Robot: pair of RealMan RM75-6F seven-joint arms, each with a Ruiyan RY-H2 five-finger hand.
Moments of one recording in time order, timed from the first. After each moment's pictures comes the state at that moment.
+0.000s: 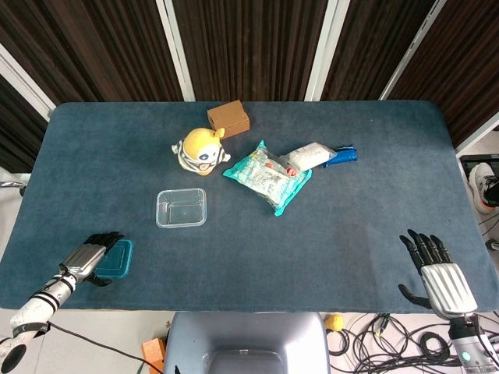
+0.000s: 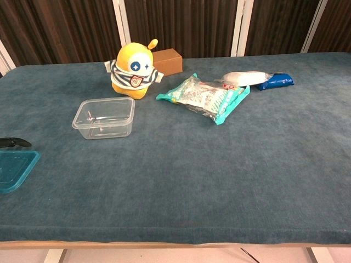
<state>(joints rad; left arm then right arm) -0.53 -1.25 0.05 -1.29 1.40 0.71 -0.21 0.09 -1.09 -0.03 -1.66 -1.59 1.40 -0.09</state>
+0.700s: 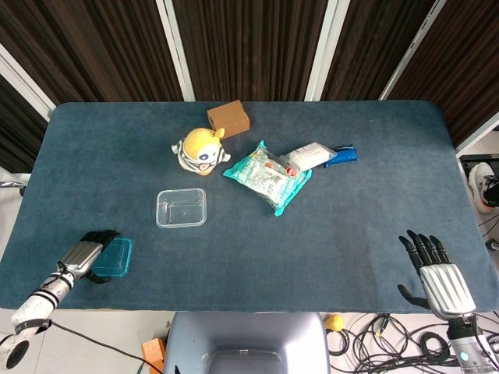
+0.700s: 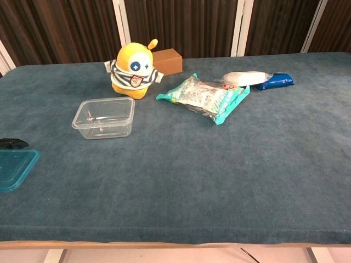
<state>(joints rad) -0.52 -1.32 0.06 -1.16 1.39 0.72 -0.18 0.09 -1.10 -0.03 -1.66 -1.58 1.40 -0.11</state>
